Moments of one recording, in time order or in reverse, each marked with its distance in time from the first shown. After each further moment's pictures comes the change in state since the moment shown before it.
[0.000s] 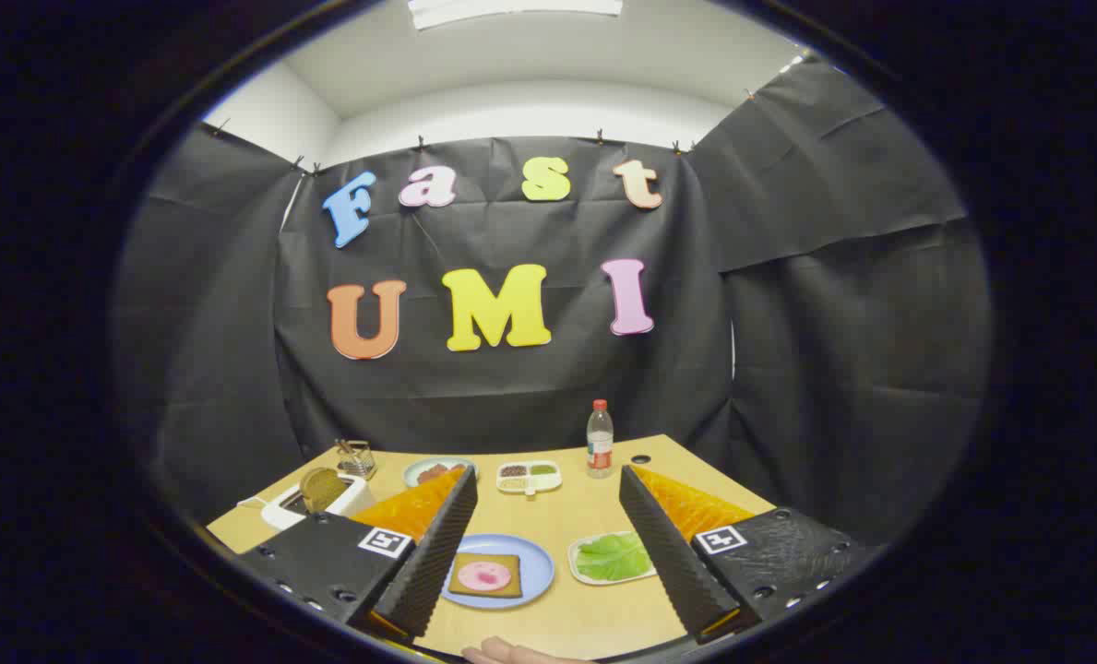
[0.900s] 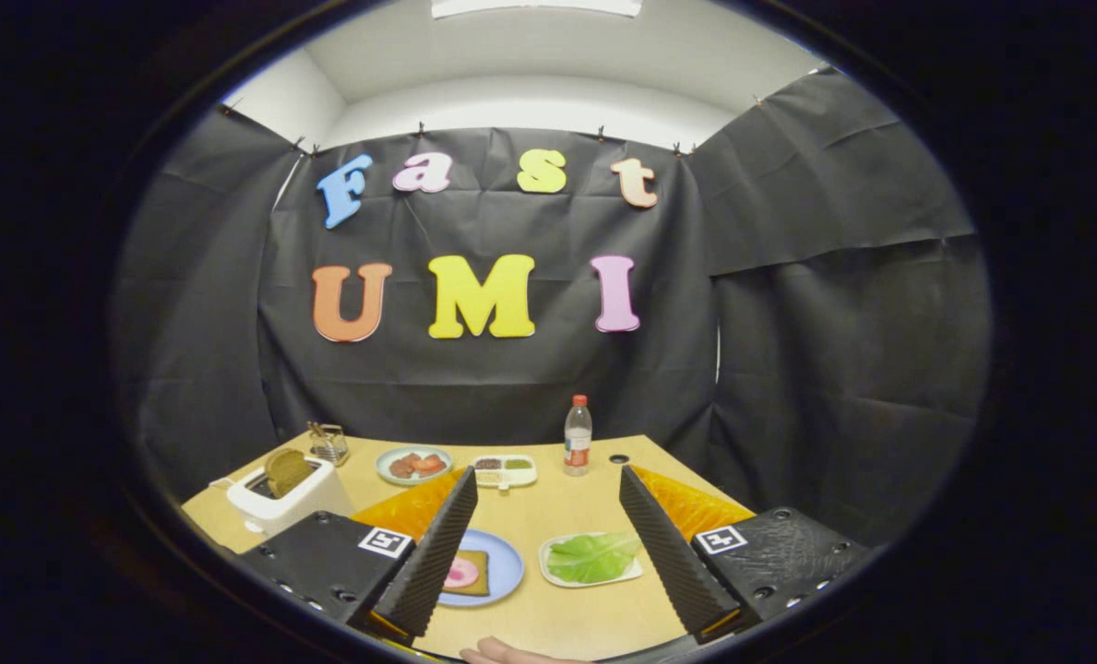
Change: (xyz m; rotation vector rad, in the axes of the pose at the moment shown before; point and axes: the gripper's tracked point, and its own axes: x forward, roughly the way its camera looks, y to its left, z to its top) arm 0.026 -0.021 -0.016 -0.072 0.012 -0.051
